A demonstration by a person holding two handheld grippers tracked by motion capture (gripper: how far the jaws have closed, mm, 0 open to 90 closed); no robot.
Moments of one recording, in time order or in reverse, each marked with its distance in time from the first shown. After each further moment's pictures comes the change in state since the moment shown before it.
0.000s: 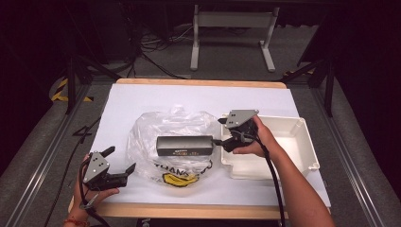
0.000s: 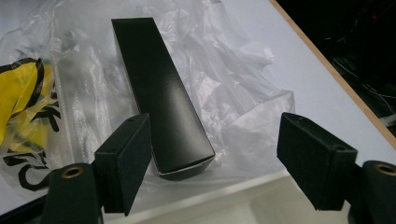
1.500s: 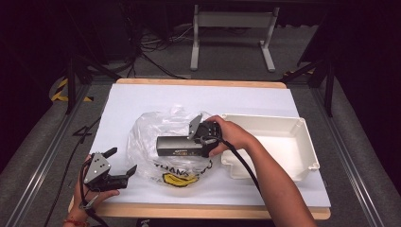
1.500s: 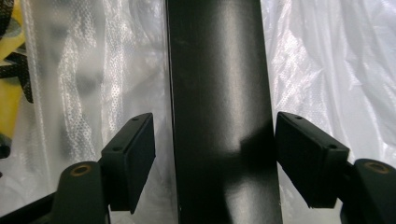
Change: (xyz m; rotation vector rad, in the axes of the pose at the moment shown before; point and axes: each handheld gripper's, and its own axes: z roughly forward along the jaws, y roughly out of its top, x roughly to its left) left arm -0.002 -0.001 0.001 0.011 -0.036 0.010; right arm 0.016 0.034 0.094 0.401 0.214 -0.231
